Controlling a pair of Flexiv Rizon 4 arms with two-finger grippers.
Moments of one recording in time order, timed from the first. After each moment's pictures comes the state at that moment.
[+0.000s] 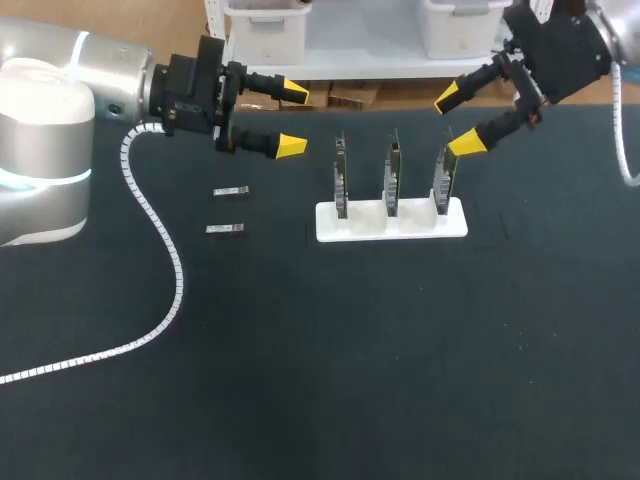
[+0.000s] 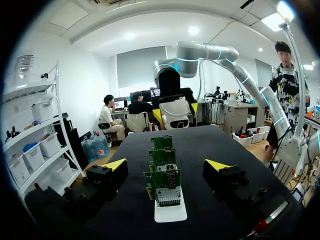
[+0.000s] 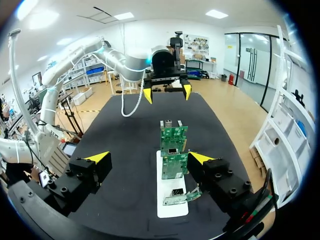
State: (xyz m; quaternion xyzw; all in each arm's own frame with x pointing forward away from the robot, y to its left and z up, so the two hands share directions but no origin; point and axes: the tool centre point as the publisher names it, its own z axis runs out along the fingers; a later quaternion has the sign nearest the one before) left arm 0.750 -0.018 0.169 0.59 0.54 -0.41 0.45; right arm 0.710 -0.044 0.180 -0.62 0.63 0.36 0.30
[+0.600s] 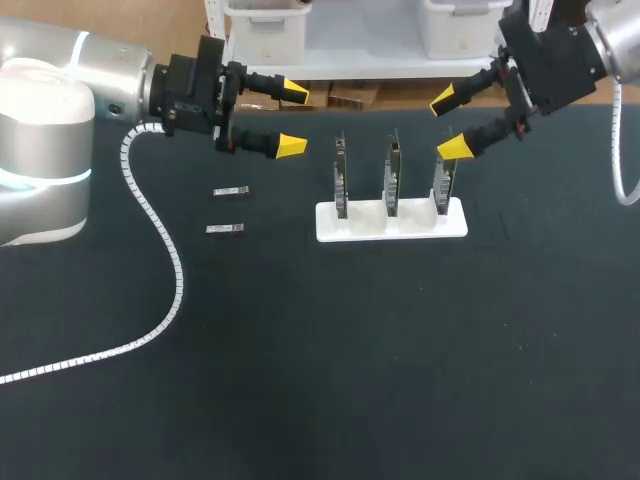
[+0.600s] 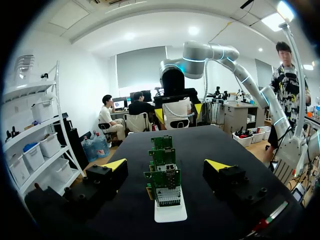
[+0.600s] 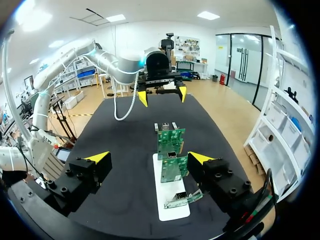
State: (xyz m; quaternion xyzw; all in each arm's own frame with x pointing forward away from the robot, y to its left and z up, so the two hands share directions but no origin) left arm 0.750 -0.018 0.169 0.59 0.54 -0.41 0.45; right arm 0.707 -0.036 0.181 -0.60 0.65 0.34 0.32
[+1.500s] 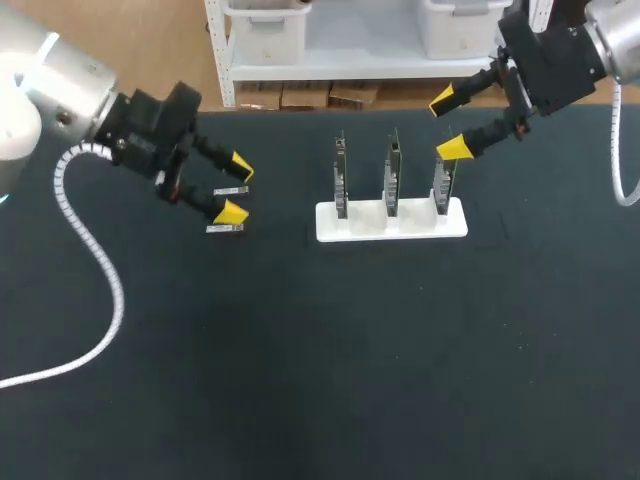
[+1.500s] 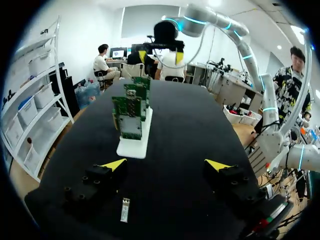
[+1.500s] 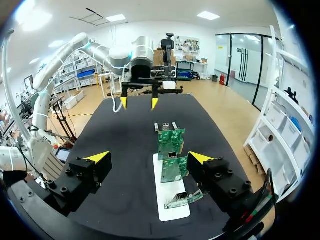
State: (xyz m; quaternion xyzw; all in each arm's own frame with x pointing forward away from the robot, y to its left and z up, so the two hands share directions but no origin) left arm 0.670 0.065 0.108 0.62 0.66 -0.33 0.26; right arm 0.706 -0.036 0.180 -0.60 0.65 0.34 0.32
